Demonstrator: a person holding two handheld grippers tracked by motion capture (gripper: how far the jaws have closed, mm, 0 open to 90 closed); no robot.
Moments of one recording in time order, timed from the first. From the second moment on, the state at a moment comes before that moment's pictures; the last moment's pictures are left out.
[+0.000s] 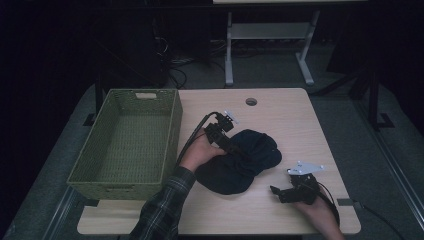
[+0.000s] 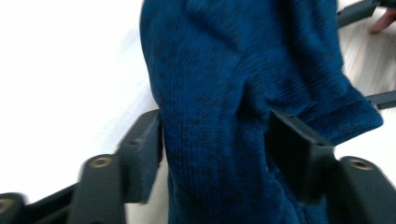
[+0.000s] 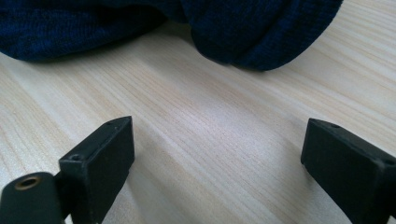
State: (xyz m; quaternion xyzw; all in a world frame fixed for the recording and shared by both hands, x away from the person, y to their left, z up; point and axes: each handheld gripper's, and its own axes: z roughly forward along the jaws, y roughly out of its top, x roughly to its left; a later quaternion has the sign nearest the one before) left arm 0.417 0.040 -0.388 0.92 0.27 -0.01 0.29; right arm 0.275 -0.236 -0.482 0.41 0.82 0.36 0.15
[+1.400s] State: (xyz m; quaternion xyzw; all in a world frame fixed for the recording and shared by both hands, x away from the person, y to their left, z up) left arm 0.301 0.070 -0.431 0.93 0.21 -0.02 0.31; right arm 0.276 -0.236 -0.482 0.41 0.82 0.36 0.15
